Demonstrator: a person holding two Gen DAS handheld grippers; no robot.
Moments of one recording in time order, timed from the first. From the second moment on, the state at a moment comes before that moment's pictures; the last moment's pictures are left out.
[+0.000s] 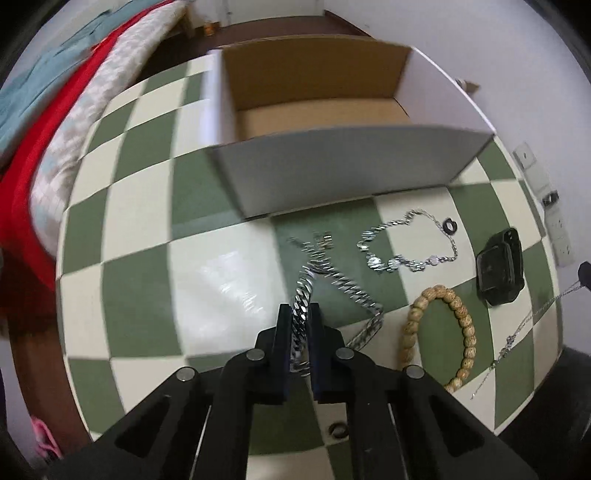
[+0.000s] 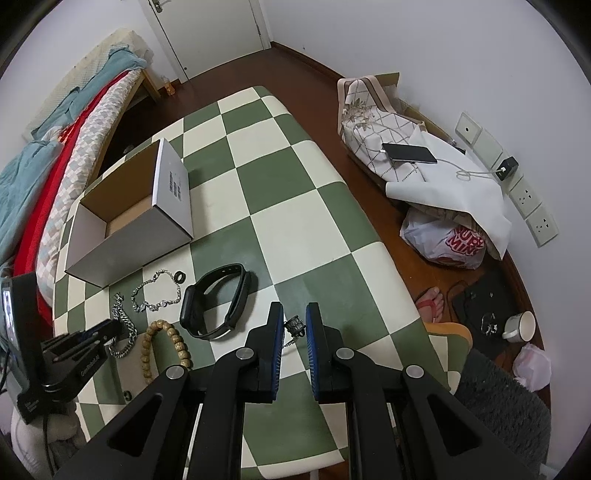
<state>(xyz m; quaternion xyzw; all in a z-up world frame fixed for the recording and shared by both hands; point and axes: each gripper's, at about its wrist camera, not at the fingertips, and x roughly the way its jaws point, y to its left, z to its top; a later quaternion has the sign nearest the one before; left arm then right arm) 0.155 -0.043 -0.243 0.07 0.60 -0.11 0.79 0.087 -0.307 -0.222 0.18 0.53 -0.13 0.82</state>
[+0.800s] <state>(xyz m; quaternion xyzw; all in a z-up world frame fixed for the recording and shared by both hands) 0.143 -0.013 -0.115 0.00 0.51 -0.12 0.85 0.088 -0.290 -0.166 0.17 0.49 -0.08 0.85</state>
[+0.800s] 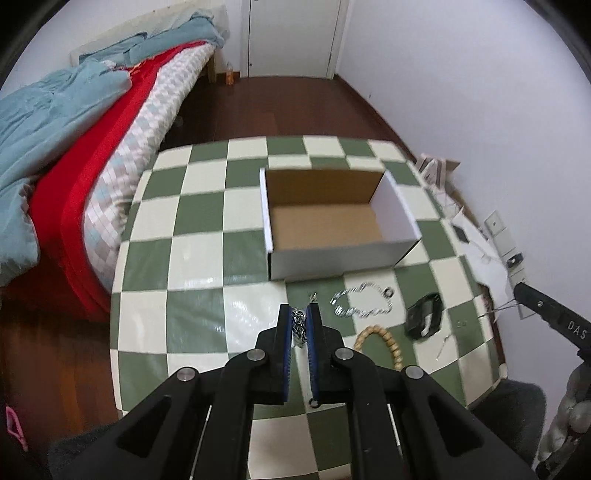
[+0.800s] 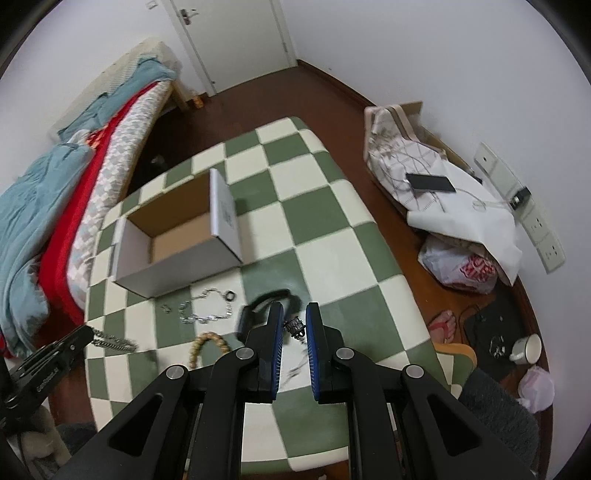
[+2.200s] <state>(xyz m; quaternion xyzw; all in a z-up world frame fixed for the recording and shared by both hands) 0.344 -0.032 -0.155 -0.08 0.61 -0.14 0.78 0.346 -0.211 -0.172 0.13 0.59 0.06 0.79</state>
